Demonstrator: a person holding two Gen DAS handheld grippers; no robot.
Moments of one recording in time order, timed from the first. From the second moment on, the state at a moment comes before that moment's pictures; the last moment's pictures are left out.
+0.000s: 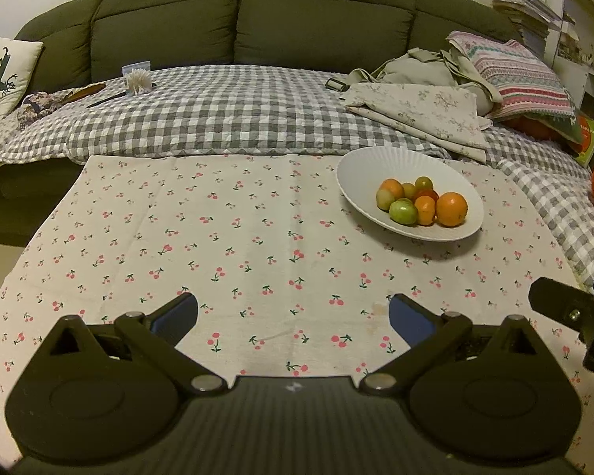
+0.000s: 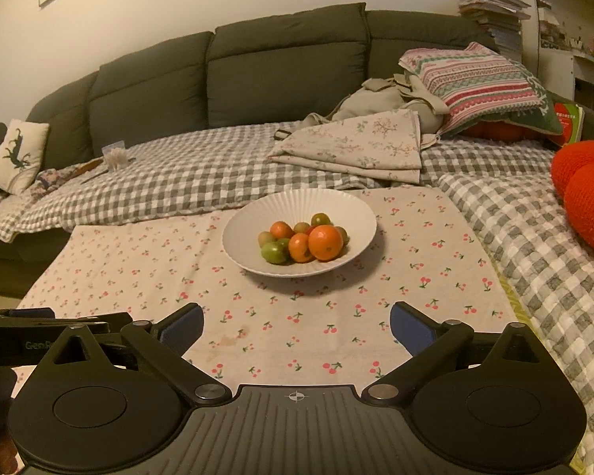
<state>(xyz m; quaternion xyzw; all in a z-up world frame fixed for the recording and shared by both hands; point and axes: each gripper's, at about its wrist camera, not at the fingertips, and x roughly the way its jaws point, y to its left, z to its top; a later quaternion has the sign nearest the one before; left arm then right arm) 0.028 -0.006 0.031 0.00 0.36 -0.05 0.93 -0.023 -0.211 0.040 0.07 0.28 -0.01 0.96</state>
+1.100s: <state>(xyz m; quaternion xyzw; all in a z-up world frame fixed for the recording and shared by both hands) 0.026 -0.007 0.033 0.00 0.35 -0.05 0.94 -0.021 -0.209 0.037 0.06 0.28 -0.01 0.96</state>
